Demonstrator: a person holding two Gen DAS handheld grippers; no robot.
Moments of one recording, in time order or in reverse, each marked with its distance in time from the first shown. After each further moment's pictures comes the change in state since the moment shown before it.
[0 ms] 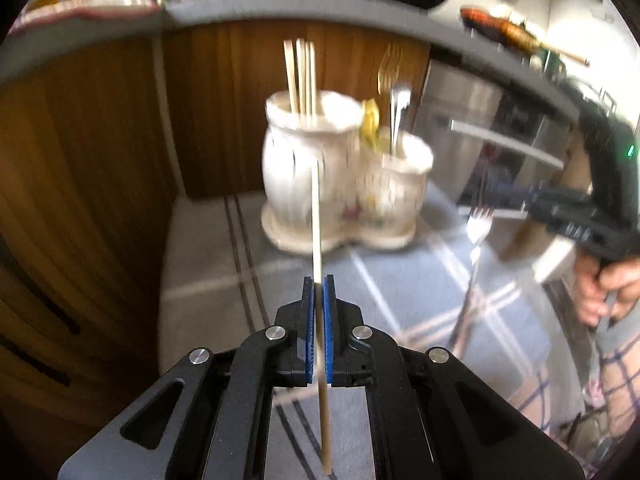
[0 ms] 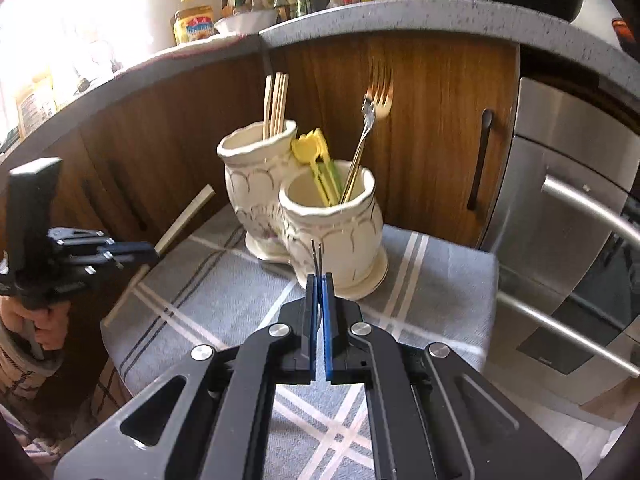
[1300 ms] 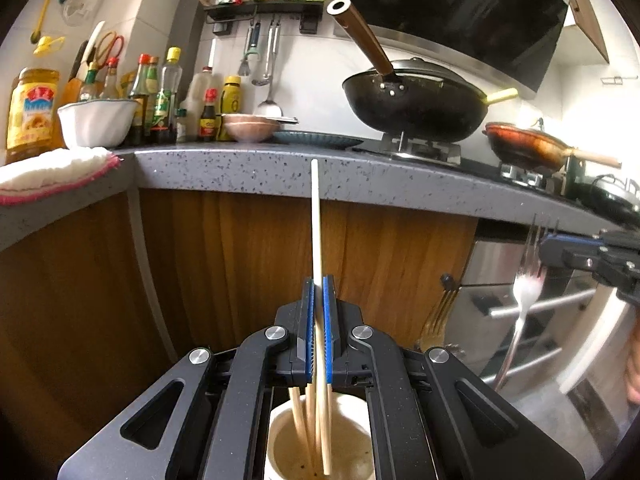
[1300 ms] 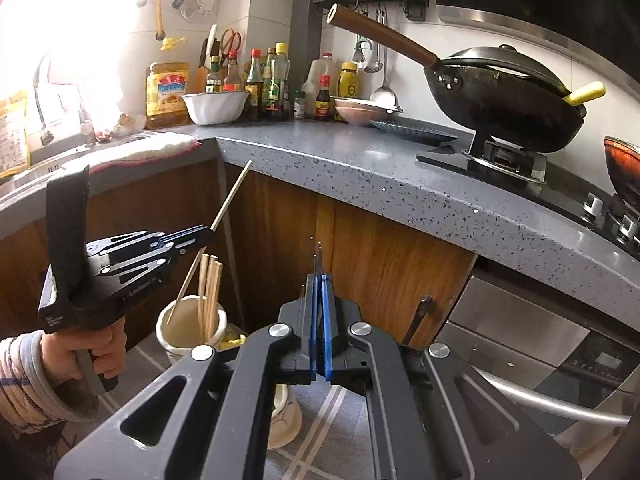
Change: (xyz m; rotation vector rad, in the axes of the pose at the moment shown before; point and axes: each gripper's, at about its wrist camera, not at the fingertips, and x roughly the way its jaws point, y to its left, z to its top) left arm 0.063 0.001 0.168 -0.031 -0.407 0.064; right arm -0.018 -0.022 0.154 -0.130 -0.181 -0.192
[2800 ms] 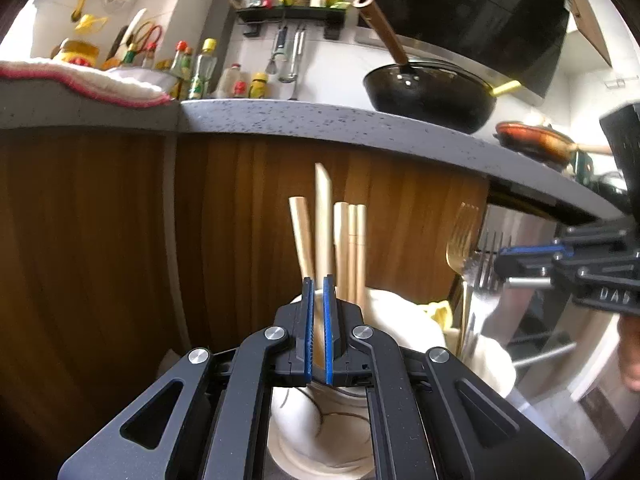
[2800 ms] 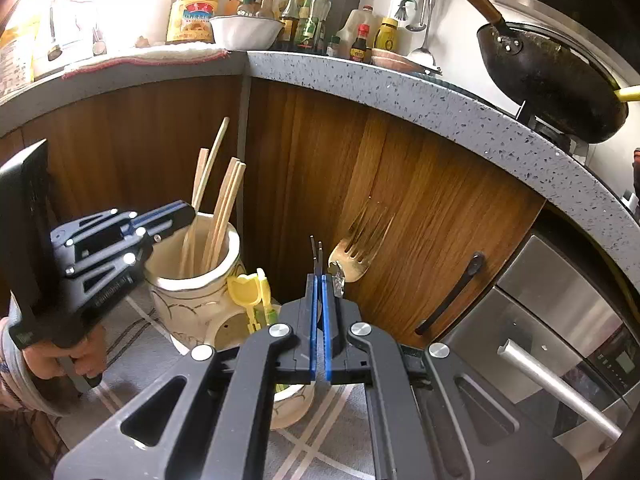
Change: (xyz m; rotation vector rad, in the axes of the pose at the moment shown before) left arm -0.018 0.017 -0.086 -0.061 -0.069 0.044; right arm 0.059 0.047 -0.050 -0.132 0.140 0.006
